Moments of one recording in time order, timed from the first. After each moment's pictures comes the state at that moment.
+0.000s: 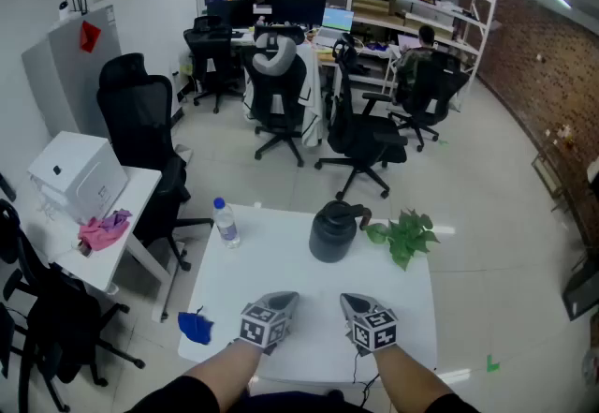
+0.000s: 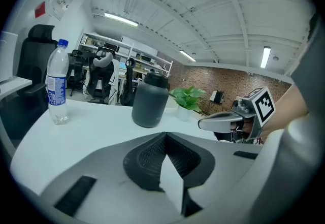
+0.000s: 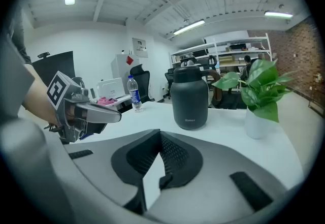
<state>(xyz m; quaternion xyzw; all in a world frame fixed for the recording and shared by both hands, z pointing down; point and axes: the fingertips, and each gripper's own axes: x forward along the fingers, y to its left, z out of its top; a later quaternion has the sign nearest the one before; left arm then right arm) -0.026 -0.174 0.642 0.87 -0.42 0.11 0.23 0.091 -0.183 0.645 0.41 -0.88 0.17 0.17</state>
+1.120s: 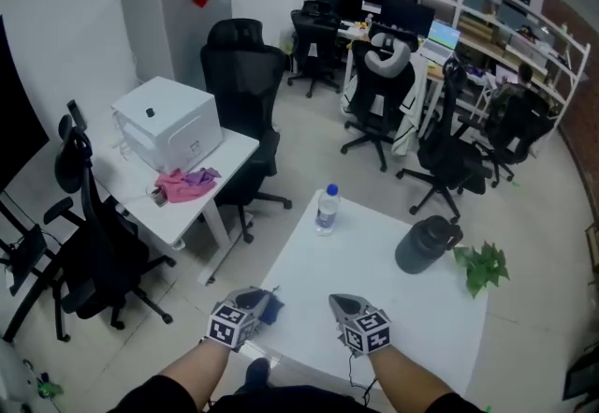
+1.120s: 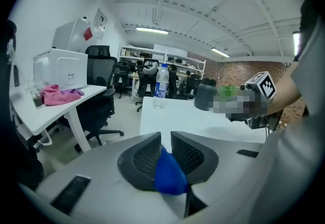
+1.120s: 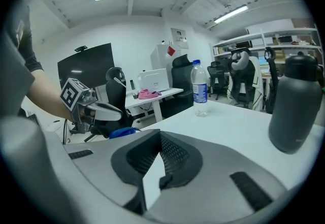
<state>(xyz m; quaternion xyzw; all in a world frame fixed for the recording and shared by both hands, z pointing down) -0.325 -0.057 0.673 0.76 -0.60 0.14 0.22 -0.167 -0.121 0.653 0.21 -0.95 0.14 0.20</state>
